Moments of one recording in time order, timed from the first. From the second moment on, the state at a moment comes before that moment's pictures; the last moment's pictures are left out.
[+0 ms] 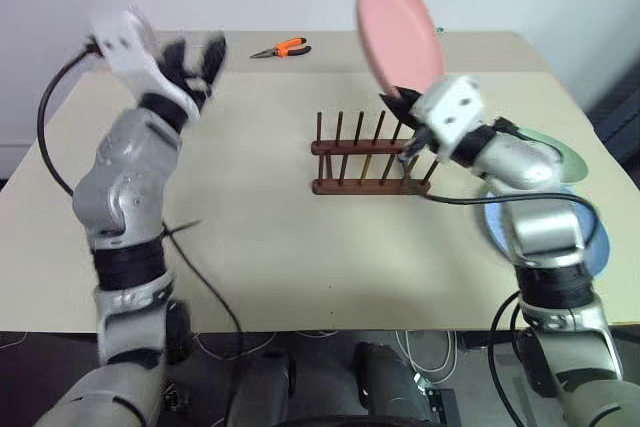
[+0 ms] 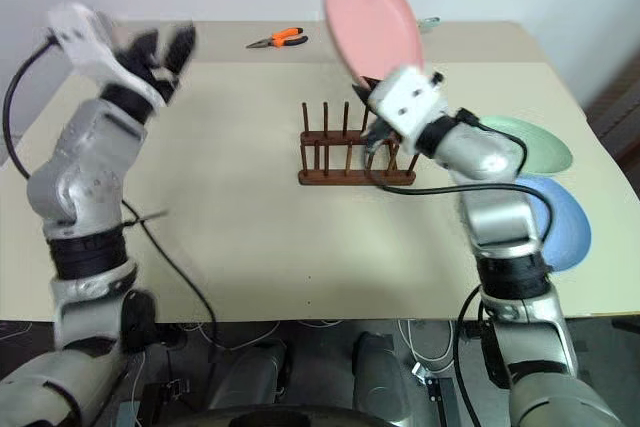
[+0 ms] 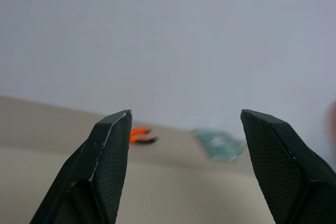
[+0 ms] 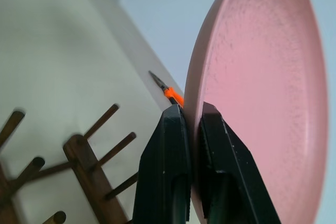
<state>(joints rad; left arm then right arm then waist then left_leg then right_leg) -0.67 0.38 0.25 -0.16 -0.52 0.61 -0.16 -0.58 -0.51 -0.01 -0.22 0.08 0.27 0.65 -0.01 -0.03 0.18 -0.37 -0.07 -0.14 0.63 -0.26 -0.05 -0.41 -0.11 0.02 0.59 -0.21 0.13</state>
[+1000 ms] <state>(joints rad) -0.38 0.55 -0.18 -0.42 -0.51 0.61 -0.82 -0.51 -0.53 -0.41 -0.17 0.88 0.80 0.51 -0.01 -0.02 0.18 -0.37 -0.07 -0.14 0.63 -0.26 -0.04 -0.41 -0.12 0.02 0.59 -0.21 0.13</state>
